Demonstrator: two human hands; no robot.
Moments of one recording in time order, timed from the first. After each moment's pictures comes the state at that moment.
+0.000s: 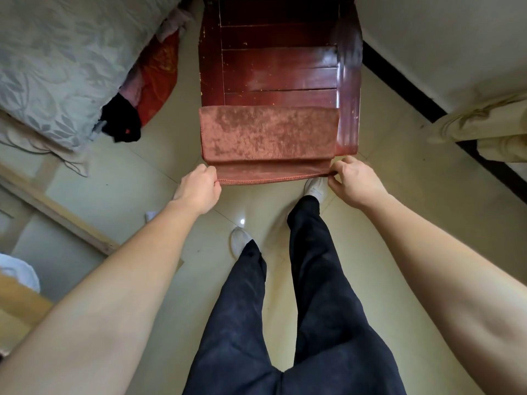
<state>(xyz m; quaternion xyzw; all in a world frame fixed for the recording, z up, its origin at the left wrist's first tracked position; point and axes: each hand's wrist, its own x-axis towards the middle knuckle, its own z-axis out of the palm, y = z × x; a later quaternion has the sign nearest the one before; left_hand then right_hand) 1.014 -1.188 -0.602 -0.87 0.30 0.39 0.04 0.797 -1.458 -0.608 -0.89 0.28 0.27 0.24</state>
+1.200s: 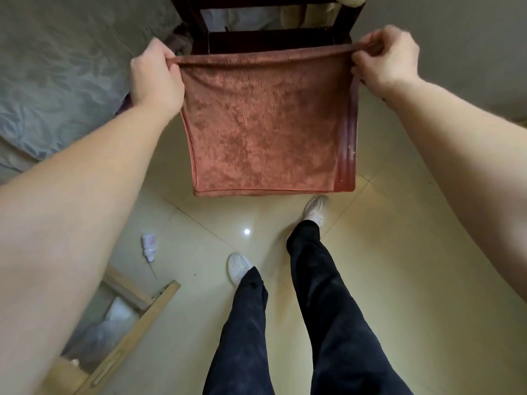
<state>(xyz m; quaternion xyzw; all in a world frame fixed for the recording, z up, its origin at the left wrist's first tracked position) 1.192 -1.348 -0.583 -0.97 0.16 0.11 -0.15 0.975 -1.635 -0.589 -0.76 0.49 -0.05 0.42</state>
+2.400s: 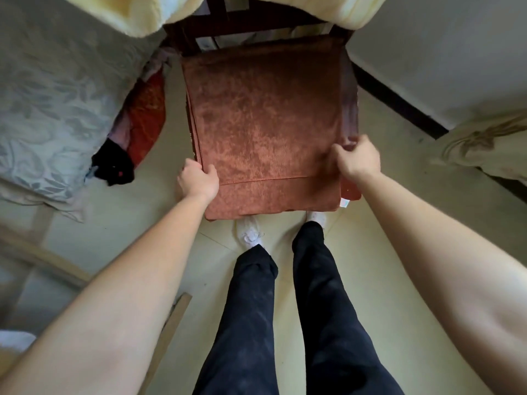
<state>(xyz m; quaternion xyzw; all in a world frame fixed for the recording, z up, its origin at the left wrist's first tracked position) 1.121 -1.305 -0.646 -0.94 0.00 0.33 -0.07 0.927 -1.548 -0.643 -0.66 0.64 0.14 0.37</state>
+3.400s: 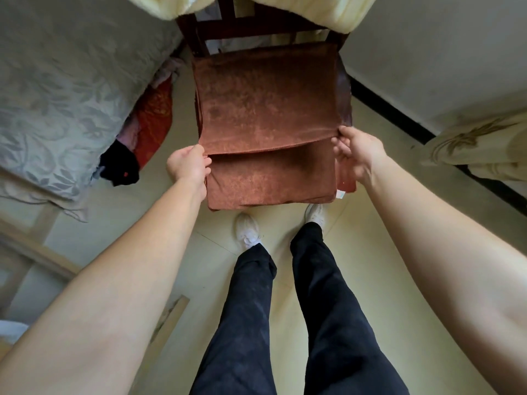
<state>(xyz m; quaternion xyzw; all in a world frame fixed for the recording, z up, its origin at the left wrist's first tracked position) 1.120 -1.299 -0.608 -0.78 -0.28 0.28 -0.49 0.929 -1.532 -0.599 -0.28 0.68 -0.10 0.67</state>
